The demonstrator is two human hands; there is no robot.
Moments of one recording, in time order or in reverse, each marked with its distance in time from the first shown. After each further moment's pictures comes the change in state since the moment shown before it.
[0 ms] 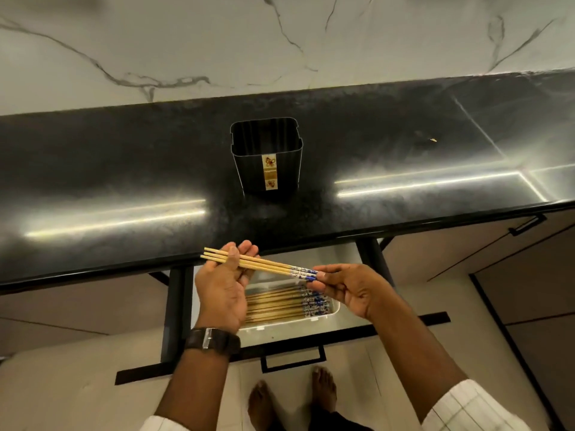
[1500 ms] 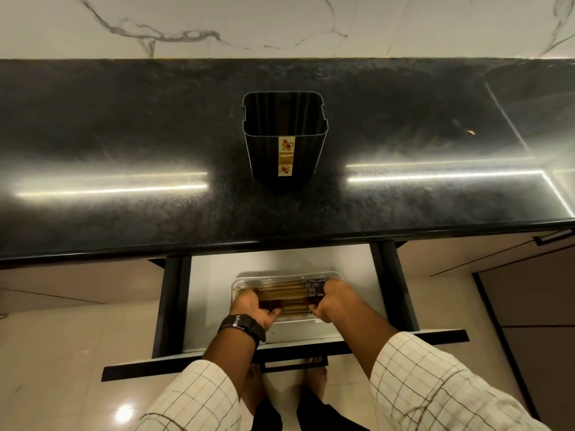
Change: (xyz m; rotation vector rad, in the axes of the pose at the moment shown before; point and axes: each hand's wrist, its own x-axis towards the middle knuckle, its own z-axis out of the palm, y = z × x) left_hand 0.076 -0.090 -0.030 -0.033 0.403 -0.694; right_hand 0.096 0.034 0.043 0.169 0.428 0.395
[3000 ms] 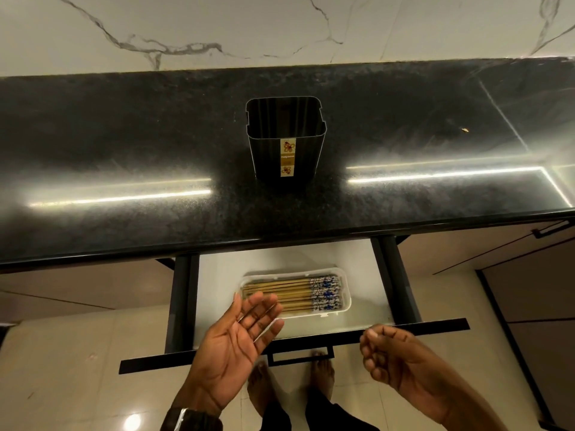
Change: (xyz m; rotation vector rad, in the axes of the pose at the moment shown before) left_hand -0.083 -0.006 -0.104 0.115 -0.685 0.193; right_hand -0.059 0.049 -0.172 -0.186 -0.703 -0.234
